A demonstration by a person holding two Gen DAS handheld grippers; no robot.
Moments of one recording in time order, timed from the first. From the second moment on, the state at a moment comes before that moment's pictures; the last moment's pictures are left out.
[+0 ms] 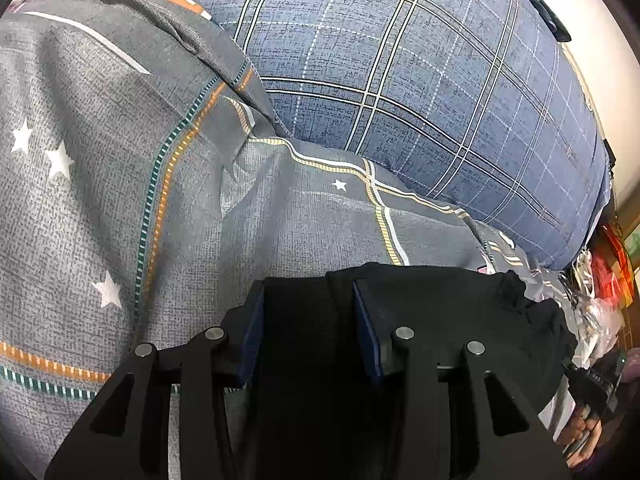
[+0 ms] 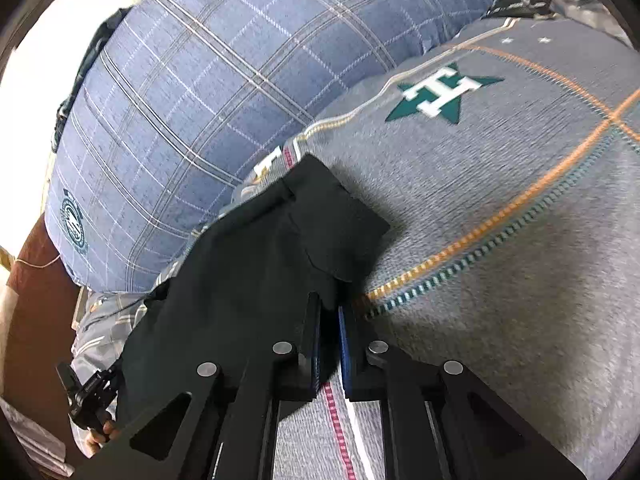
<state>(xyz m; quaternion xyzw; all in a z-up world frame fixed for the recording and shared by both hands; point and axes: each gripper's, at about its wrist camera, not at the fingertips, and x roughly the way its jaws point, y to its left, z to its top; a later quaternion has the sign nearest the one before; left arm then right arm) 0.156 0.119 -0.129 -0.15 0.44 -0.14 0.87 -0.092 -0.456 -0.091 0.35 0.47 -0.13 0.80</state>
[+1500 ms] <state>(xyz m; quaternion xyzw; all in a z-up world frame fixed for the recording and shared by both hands) 0.067 0.027 -0.083 0.09 0.38 -0.09 0.92 -0.110 -0.411 -0.063 0.28 0.44 -0.11 0.85</state>
